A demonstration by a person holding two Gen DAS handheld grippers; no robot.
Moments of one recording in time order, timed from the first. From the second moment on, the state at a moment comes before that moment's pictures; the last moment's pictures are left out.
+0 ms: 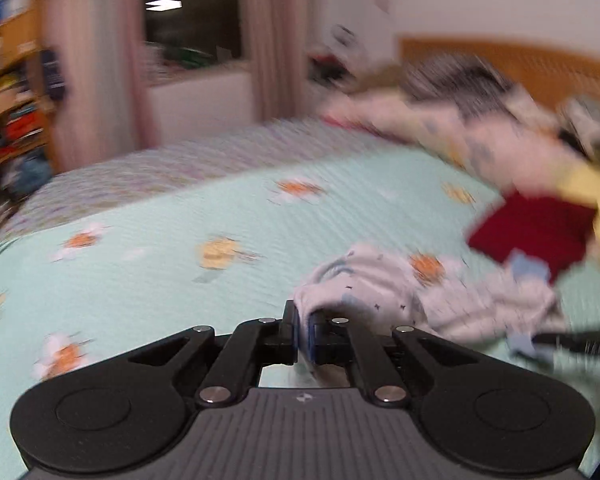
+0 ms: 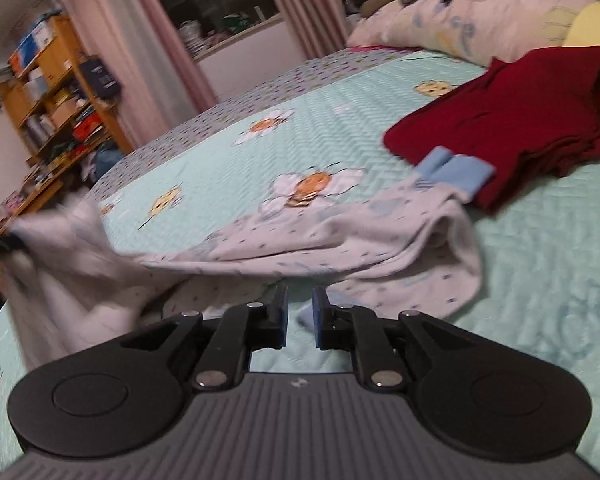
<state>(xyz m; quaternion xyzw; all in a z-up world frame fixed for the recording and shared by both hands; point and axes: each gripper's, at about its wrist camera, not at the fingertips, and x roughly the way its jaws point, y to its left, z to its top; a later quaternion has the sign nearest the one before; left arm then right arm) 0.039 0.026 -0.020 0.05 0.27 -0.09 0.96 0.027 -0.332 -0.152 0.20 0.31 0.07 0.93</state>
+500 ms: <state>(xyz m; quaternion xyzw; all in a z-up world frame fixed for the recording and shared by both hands) -0.042 0.125 -0.116 -0.02 0.40 -0.02 0.92 0.034 -0.261 -0.135 0.12 0.33 0.16 0.92</state>
